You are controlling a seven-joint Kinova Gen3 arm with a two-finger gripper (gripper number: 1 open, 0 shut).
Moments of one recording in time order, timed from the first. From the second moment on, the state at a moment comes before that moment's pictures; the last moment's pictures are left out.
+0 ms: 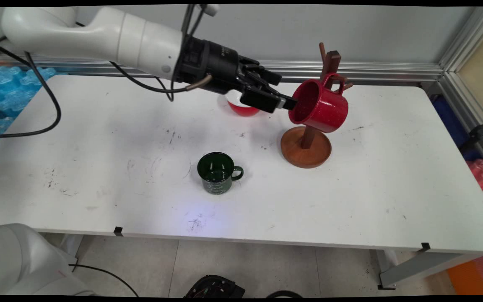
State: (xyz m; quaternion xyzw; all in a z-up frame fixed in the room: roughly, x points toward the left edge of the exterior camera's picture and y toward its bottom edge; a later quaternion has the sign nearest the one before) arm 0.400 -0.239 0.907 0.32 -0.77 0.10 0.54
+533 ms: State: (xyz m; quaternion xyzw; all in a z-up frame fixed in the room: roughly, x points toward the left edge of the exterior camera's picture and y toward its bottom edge) arm 0.380 -0.250 0.888 0.33 -0.78 0.10 0.53
